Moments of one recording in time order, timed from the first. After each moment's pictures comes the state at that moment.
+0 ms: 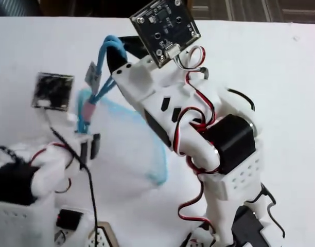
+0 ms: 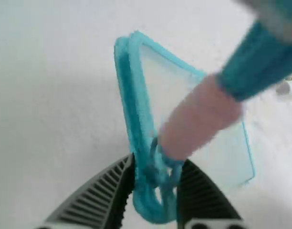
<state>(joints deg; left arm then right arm) 4.4 -51.6 17.9 98.9 -0.4 -38.4 -15.3 -39.5 76.7 8.8</state>
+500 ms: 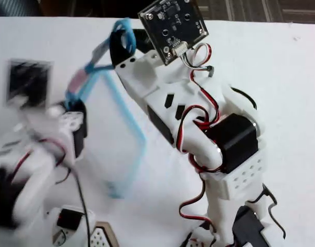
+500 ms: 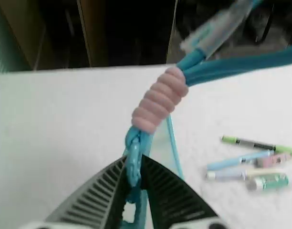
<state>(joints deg) 5.0 -56.2 5.5 86.5 3.6 -37.3 -15.4 -39.5 73.3 8.8</state>
